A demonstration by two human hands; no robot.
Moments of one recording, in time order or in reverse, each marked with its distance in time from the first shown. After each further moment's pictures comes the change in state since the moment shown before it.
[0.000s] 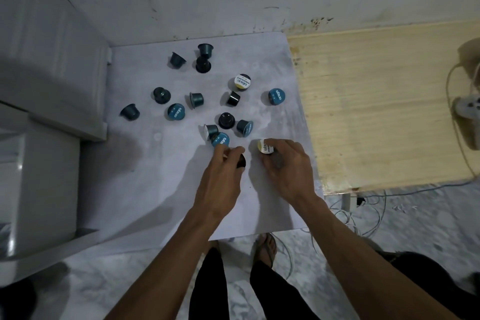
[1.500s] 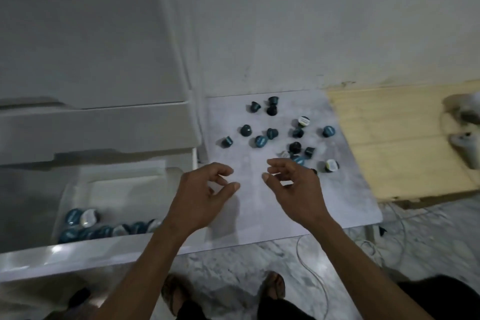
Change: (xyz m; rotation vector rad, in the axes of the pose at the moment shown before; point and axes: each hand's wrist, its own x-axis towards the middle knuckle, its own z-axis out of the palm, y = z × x) left_hand -0.108 -0.116 -0.259 -0.411 0.105 -0.001; right_hand -0.071 -0.266 0.029 0.318 -0.022 0.089
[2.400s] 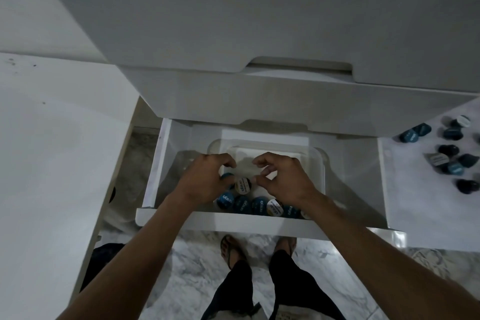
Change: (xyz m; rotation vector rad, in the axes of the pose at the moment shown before) left_hand -0.018 -0.247 -0.268 0.376 -0.199 -0.134; right_hand 0.004 -0.099 0.351 -0.230 -0.548 -0.052
